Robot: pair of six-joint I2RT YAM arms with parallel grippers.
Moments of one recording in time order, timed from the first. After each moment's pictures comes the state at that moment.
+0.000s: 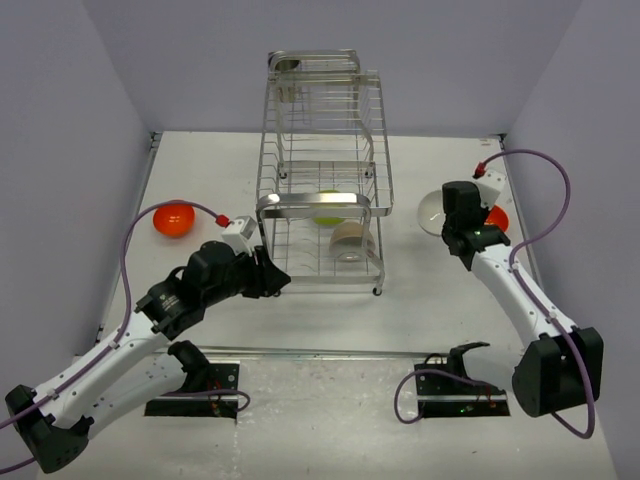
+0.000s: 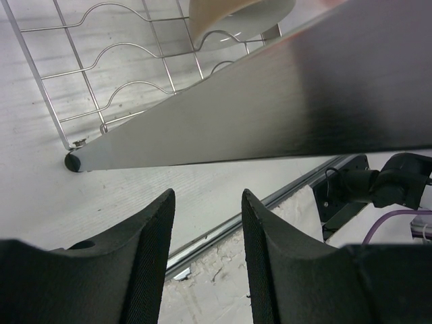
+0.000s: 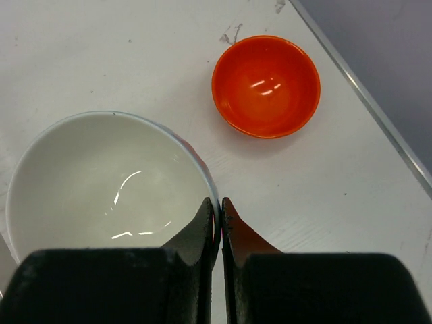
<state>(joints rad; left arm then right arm) -0.73 0.72 0.69 -0.49 0.05 -0.69 0.23 1.18 0.91 -0.42 0.70 0.48</state>
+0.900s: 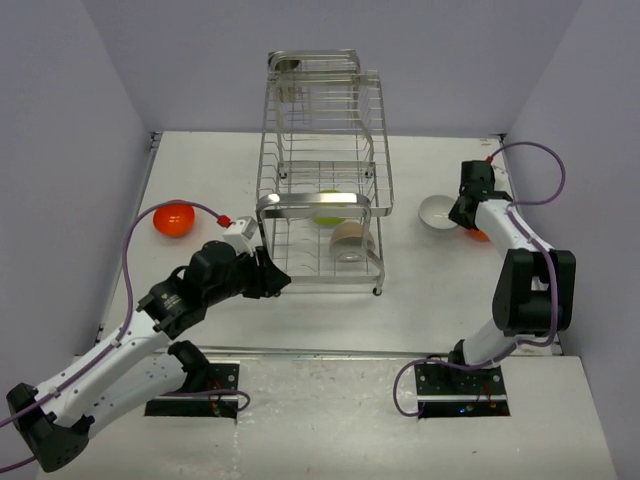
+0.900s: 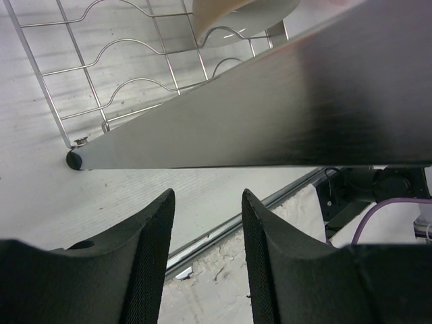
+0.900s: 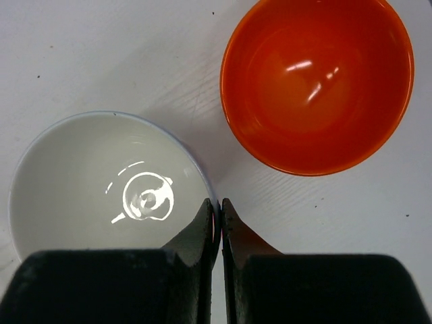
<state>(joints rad) -0.73 0.73 0.69 -0.49 0.05 -0.69 -0.03 1.60 1.12 -0.48 0.32 0.50</state>
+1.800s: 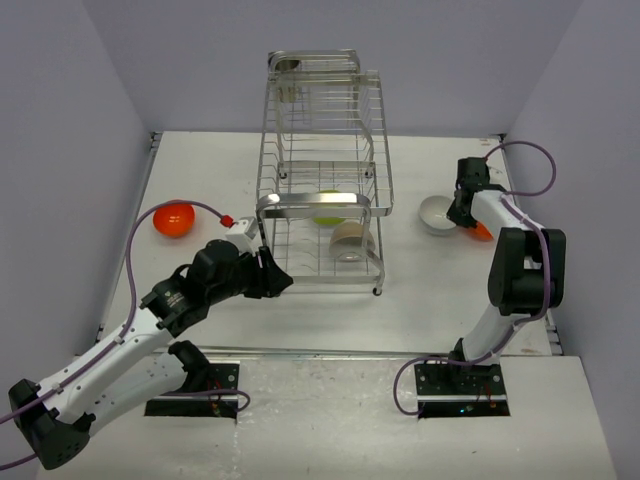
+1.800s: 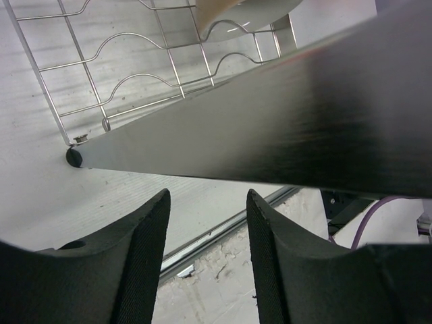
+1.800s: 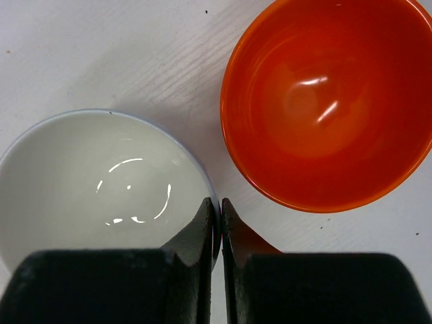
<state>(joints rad) -0.73 0.76 0.69 -0.49 0.06 -0.69 -0.05 1.76 1.21 -0.49 0.33 0.48</state>
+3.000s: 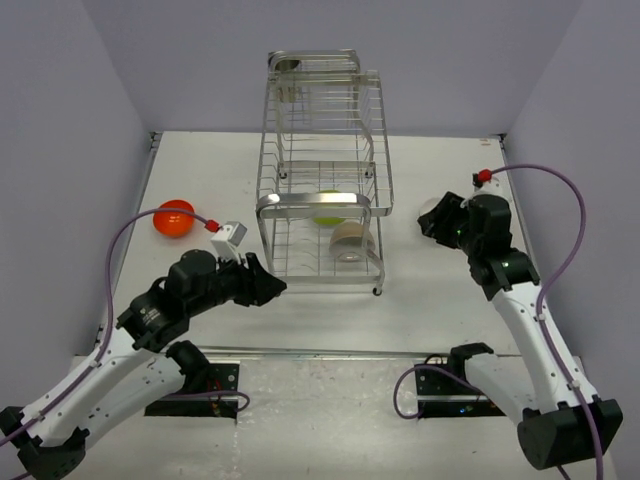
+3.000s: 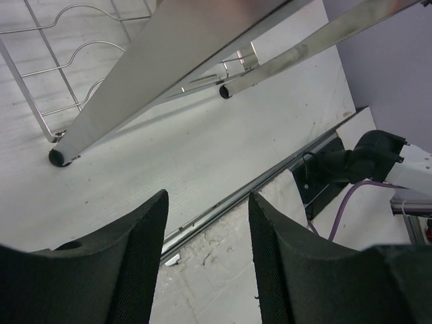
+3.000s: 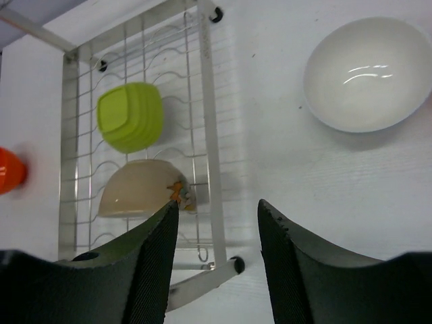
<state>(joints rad) -0.73 0.59 0.70 -0.55 0.11 -0.67 0.17 0.90 0.87 -0.47 0.00 0.53</state>
